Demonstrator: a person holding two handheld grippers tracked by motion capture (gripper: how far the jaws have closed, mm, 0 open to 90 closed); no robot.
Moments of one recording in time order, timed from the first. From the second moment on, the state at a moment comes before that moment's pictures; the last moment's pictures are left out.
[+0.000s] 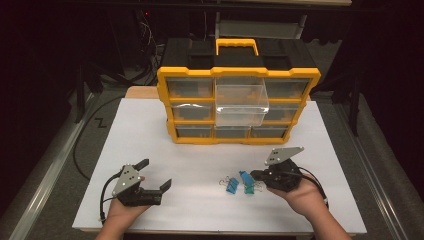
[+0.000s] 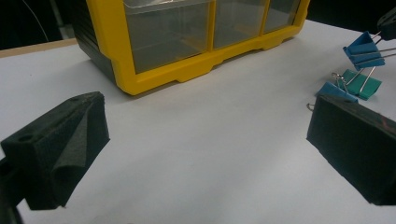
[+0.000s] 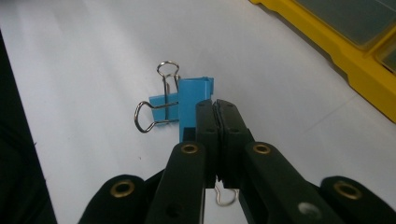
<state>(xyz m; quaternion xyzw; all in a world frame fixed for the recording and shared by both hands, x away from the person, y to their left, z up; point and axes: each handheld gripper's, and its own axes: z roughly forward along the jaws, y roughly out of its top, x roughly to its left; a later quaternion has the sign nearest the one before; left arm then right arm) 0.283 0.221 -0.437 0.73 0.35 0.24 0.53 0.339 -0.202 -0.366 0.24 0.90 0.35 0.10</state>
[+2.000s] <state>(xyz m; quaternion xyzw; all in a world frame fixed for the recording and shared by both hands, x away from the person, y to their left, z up) 0.283 0.222 -0.437 0.74 0.35 0.24 0.53 0.359 -0.219 -0.229 0.20 0.95 0.24 0.01</state>
